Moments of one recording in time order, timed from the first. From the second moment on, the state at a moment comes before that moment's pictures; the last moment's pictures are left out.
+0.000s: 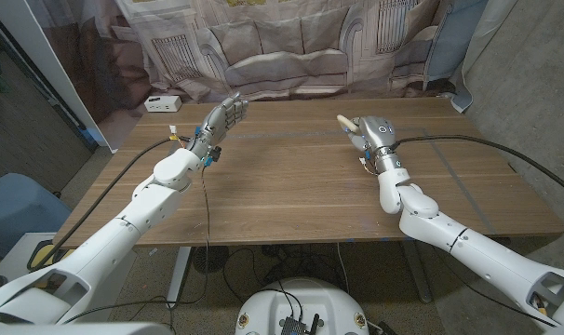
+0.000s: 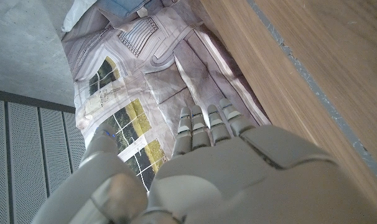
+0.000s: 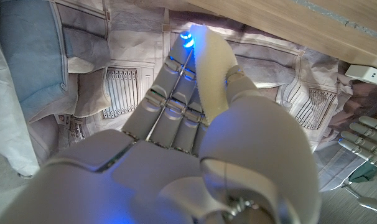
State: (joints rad) left arm 0.83 0.64 0.37 -1.49 -0.54 -0.26 -0.05; left_hand 0.14 0.02 0.38 -0.14 0.18 0.29 0.10 0.19 0.17 0.23 0.06 0.21 0.19 0.17 0.09 0.18 0.17 0.15 0.10 0.20 0.17; right arm -0.79 -0.68 -0.72 -1.63 -0.71 -0.35 -0.60; right_hand 1.06 0.13 0.25 -0.12 0.17 0.95 -0.02 0.20 0.20 1.01 -0.02 0.26 0.24 1.09 -0.17 0.30 0.41 1.06 -0.14 0.52 0.18
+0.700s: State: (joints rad) left arm 0.83 0.64 0.37 -1.50 -0.54 -0.26 -0.04; left_hand 0.14 0.02 0.38 -0.14 0.18 0.29 0.10 0.19 0.17 0.23 0.06 0.21 0.19 0.17 0.09 0.18 0.17 0.15 0.10 0.20 0.17; right arm -0.73 -0.69 -0.77 -1.58 -0.75 -0.37 -0.53; right_hand 1.06 0.13 0.24 -0.12 0.17 0.95 -0.02 0.20 0.20 1.01 -0.02 0.26 0.24 1.09 -0.17 0.29 0.41 1.06 -0.14 0.53 0.18
